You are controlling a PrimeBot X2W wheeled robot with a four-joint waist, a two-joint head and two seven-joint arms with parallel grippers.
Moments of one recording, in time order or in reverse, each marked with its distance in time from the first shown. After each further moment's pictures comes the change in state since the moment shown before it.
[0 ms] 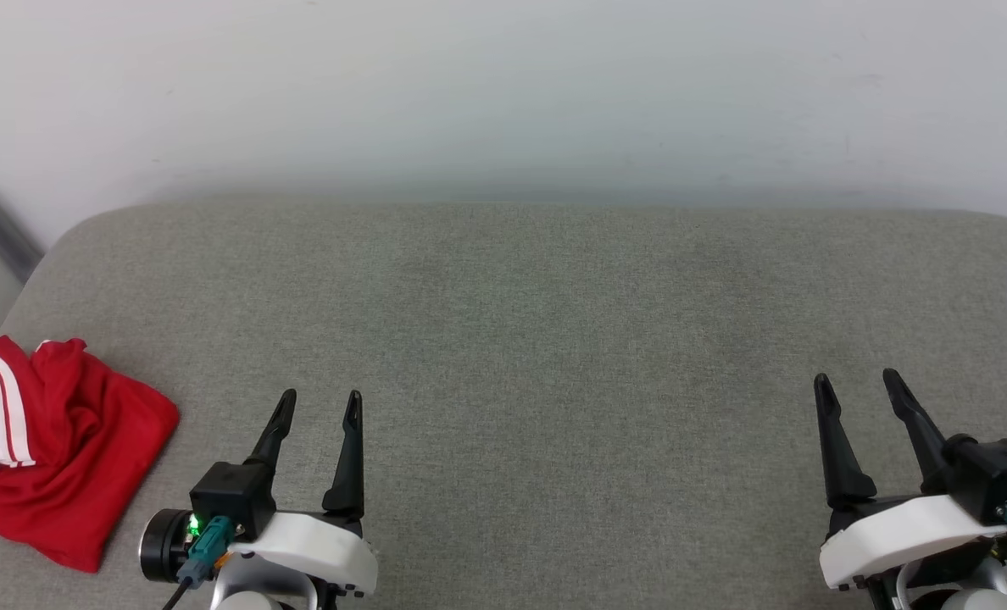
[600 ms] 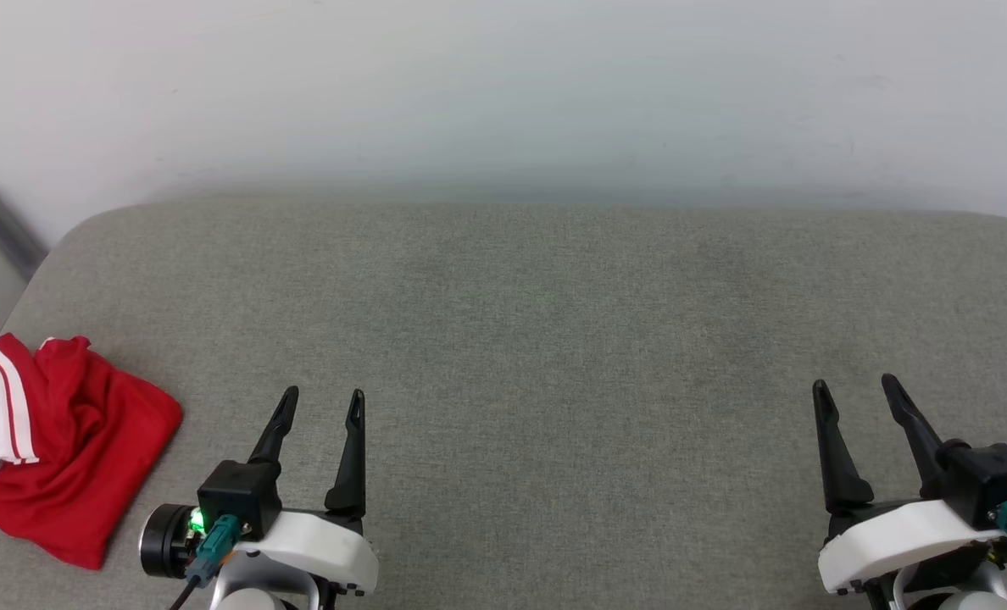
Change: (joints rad) left arm -0.009 -0.006 0.009 0.018 0.056 0.001 -0.016; right arm 0.000 0.001 -0.005 0.026 -0.036 0.000 -0.025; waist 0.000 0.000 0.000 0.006
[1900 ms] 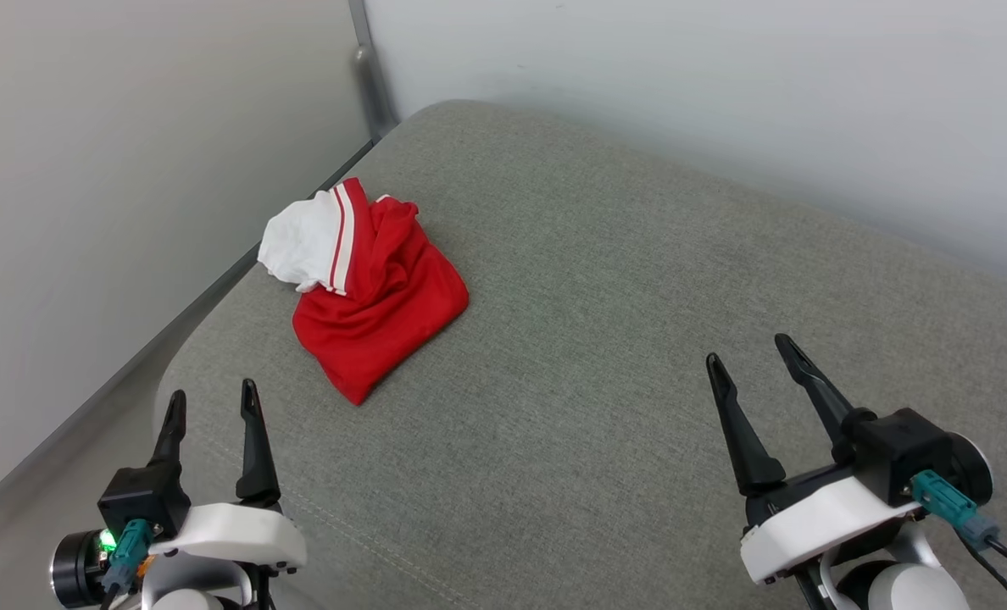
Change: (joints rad) left arm 0.011 -0.004 0.159 -0.033 -0.016 0.079 0.000; right arm -0.045 0.001 0.195 -0.109 -0.001 0.000 0.076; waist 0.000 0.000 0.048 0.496
